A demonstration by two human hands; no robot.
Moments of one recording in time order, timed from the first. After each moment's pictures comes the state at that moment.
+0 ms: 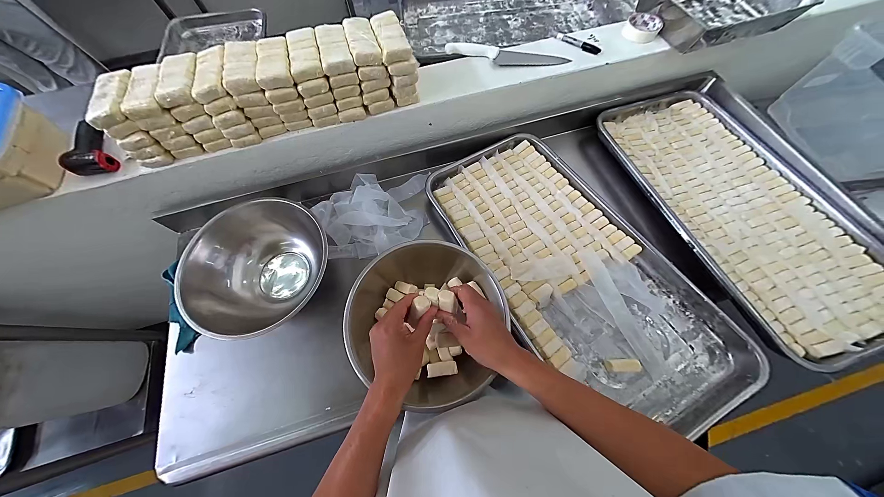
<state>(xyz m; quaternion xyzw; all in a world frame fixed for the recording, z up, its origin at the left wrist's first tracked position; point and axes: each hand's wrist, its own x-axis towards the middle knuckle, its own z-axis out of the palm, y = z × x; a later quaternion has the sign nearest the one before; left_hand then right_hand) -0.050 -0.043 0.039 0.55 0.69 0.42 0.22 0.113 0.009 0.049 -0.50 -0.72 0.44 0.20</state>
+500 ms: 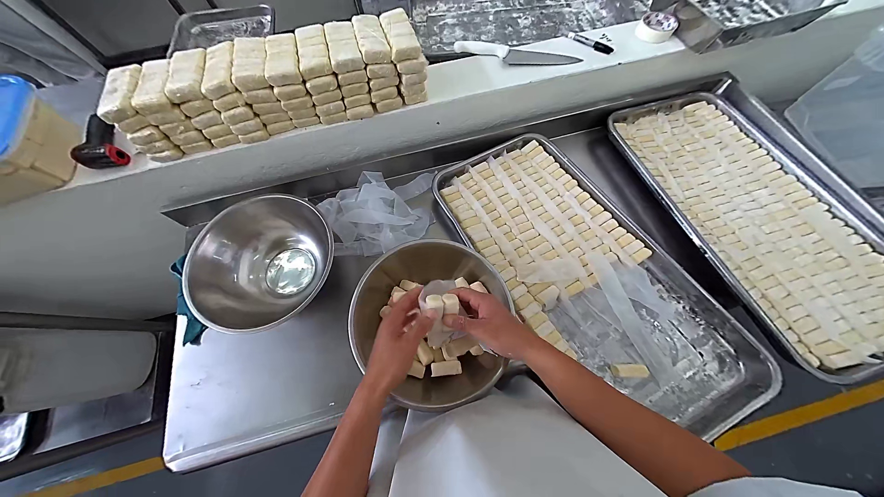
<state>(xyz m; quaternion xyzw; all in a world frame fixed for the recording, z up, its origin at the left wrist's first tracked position) -0.075 -0.041 0.050 0.46 0.60 0.41 0.51 0.123 0.026 0.059 -0.40 -0.60 0.67 0.19</state>
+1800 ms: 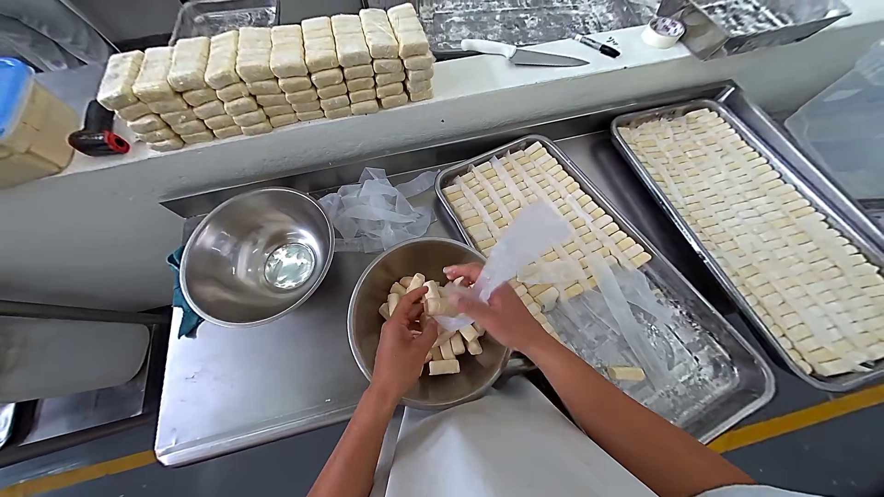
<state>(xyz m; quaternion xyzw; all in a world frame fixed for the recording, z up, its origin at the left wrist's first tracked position) -0.059 -0.049 0.054 0.45 0.62 0.43 0.48 0.122 0.031 0.077 -0.41 -0.65 0.57 0.29</state>
